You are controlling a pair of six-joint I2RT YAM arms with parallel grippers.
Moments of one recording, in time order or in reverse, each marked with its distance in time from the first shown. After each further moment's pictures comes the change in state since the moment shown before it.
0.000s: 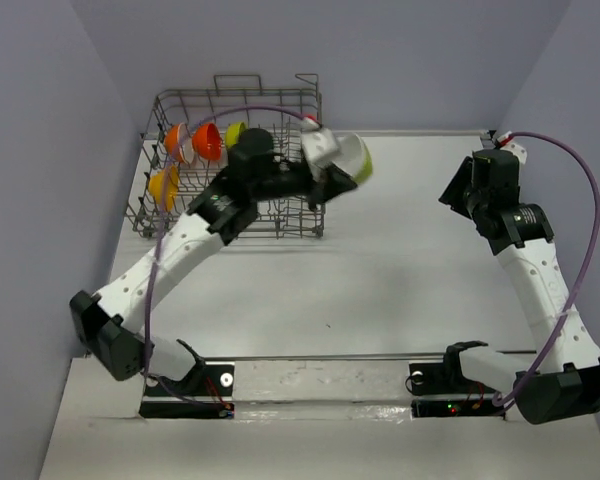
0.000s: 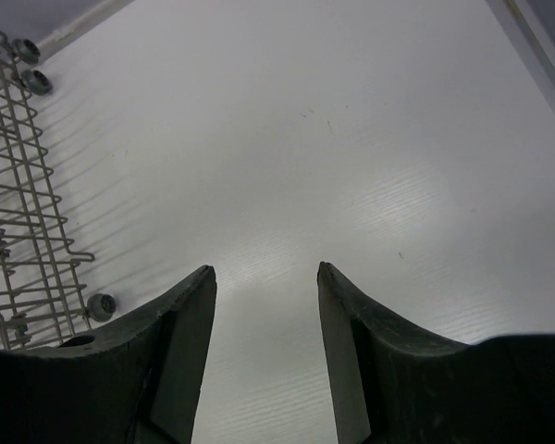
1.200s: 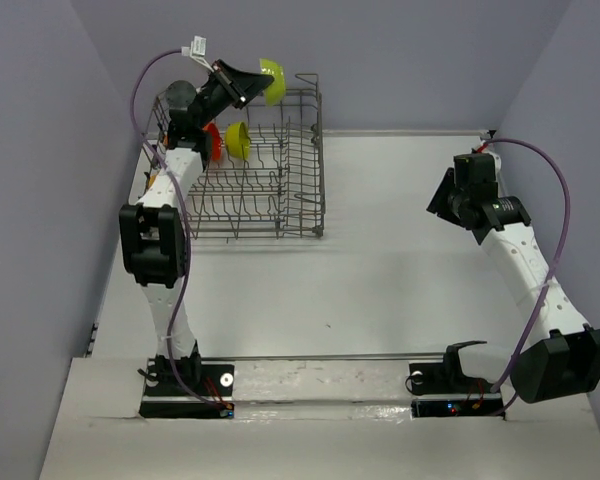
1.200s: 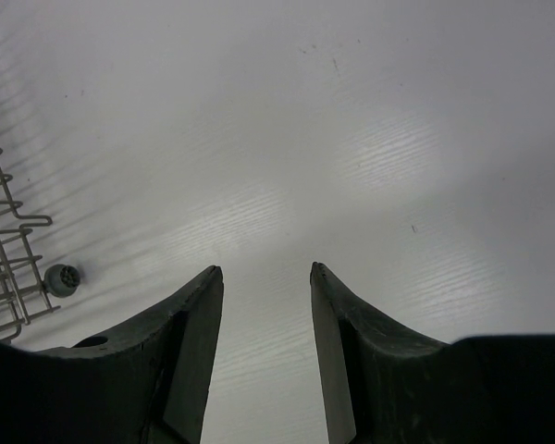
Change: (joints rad) left arm 0.721 0.568 0.227 0.990 0.163 -1.352; right arm 0.000 0.105 -0.074 0.023 -0.070 0.000
